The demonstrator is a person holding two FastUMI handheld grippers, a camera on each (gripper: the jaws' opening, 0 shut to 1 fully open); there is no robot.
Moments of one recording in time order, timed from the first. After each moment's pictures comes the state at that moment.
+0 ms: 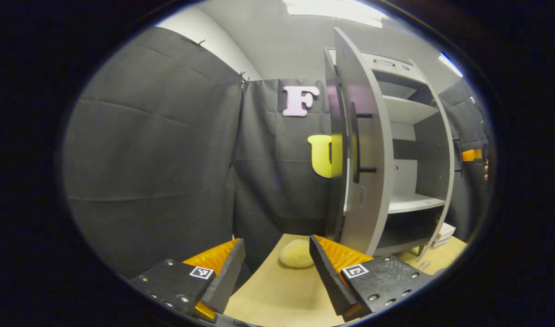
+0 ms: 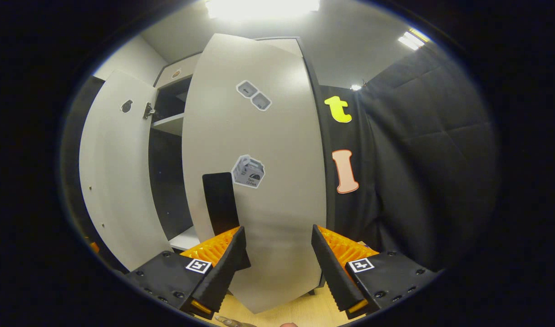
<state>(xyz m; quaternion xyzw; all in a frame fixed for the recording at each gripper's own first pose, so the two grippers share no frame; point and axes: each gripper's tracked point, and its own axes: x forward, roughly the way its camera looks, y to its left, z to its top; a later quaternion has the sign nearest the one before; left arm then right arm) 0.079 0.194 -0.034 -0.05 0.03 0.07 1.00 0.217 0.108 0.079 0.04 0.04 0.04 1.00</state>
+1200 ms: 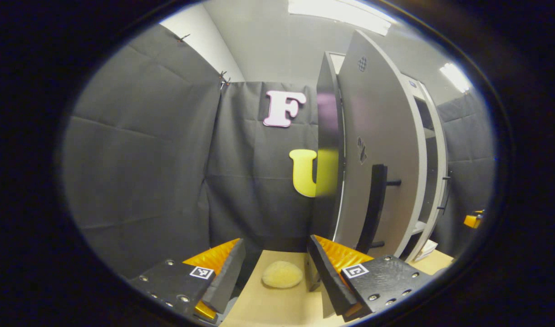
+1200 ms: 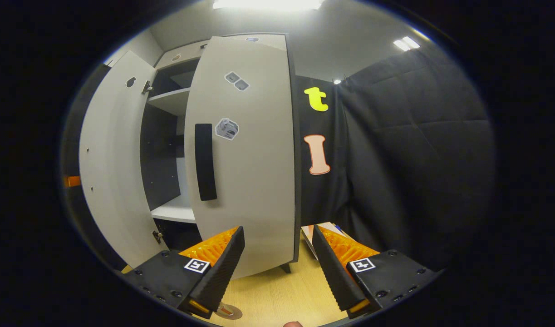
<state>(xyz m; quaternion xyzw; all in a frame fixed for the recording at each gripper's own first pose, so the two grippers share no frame) 0.179 0.191 0.086 -0.06 0.01 -0.03 1.00 0.124 0.063 0.004 0.03 0.10 -0.04 0.99</state>
